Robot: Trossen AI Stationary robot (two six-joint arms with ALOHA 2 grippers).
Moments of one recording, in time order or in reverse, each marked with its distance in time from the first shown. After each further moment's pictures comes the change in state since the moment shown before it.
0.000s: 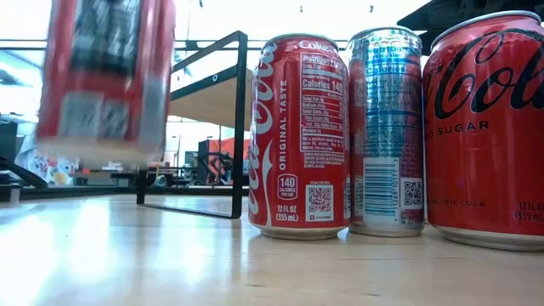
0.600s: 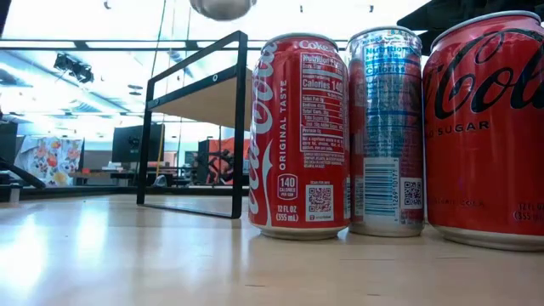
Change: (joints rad) left arm 0.203 -0.005 0.533 -0.342 -0.077 0.259; right arm 0.000 0.000 0.000 0.000 -0.001 0.001
